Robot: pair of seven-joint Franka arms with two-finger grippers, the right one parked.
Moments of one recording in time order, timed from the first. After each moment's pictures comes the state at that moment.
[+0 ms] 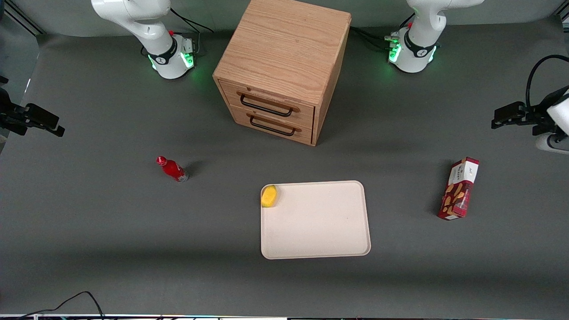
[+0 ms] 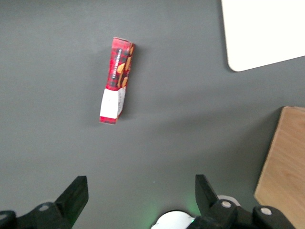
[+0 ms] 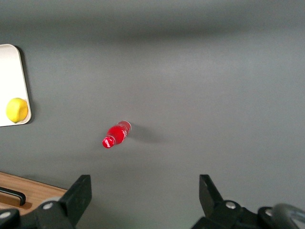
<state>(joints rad) 0.00 0.12 -0.01 -1.45 0.01 1.40 0.19</state>
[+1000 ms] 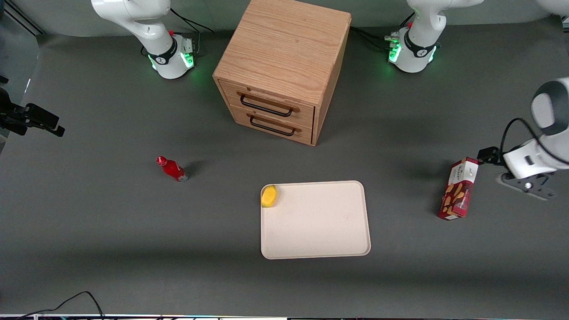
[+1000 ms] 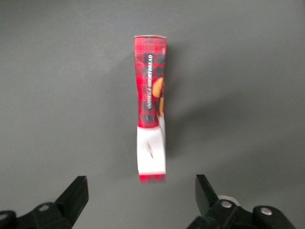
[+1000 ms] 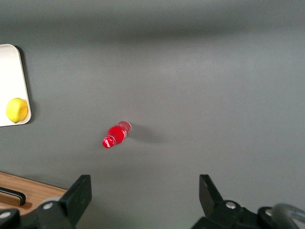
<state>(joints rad) 0.03 0.26 0.11 -1.92 0.03 2.08 0.56</state>
